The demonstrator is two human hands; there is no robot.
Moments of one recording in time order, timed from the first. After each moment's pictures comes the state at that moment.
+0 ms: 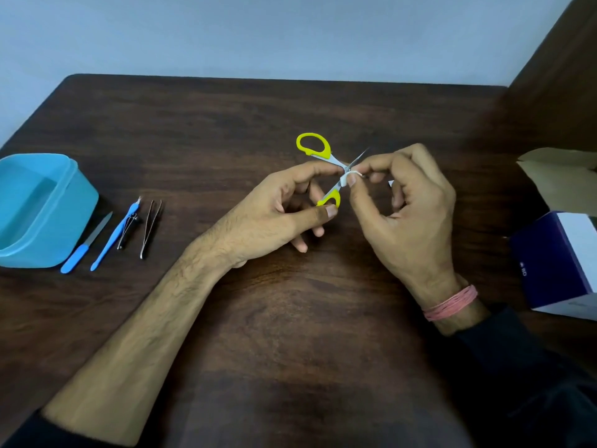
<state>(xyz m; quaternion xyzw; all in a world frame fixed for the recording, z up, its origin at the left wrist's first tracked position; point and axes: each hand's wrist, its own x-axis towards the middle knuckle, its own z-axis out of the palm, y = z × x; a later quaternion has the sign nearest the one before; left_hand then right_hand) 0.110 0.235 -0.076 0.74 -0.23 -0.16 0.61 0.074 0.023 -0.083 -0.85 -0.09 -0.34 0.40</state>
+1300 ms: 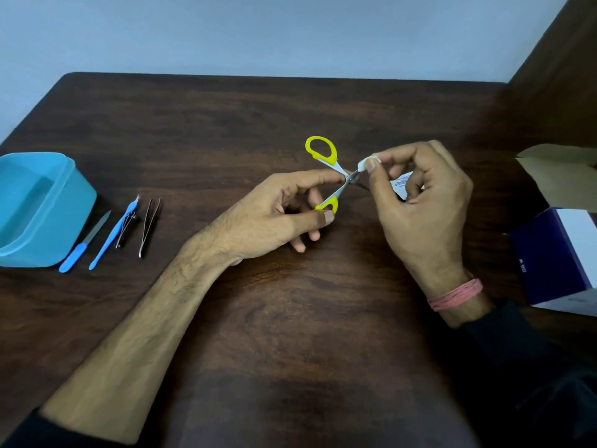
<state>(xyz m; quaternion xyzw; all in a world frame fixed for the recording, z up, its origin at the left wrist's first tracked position) 0.111 0.235 -0.077 0.75 -0.23 -0.18 0.59 0.080 0.013 -0.083 -0.83 -0.05 -0.37 0.40</state>
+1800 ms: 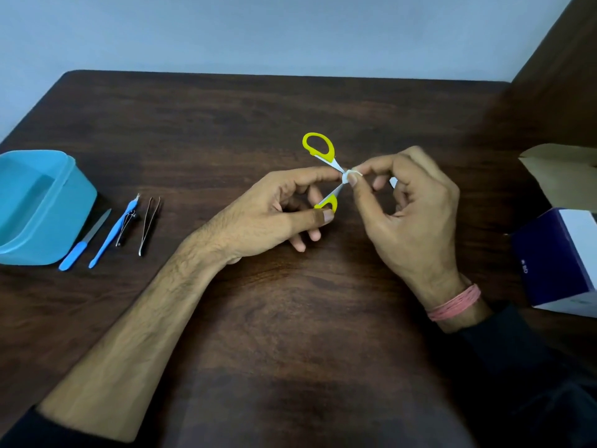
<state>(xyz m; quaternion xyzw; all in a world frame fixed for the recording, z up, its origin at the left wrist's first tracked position) 0.112 0.238 -0.075 0.75 -0.24 -0.18 0.59 0.073 0.019 -0.083 -0.85 -0.10 -0.34 0.38</state>
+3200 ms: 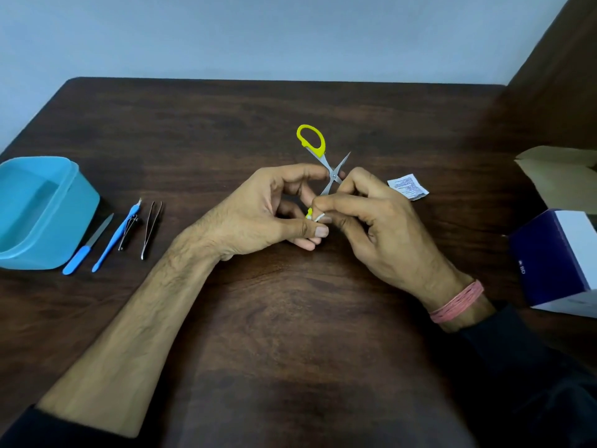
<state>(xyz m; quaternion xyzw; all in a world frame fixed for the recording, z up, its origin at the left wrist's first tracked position) 0.117 0.245 -0.072 0.71 -0.22 -0.21 0.64 0.079 0.019 -0.092 -0.88 -0.27 -0.19 0.34</state>
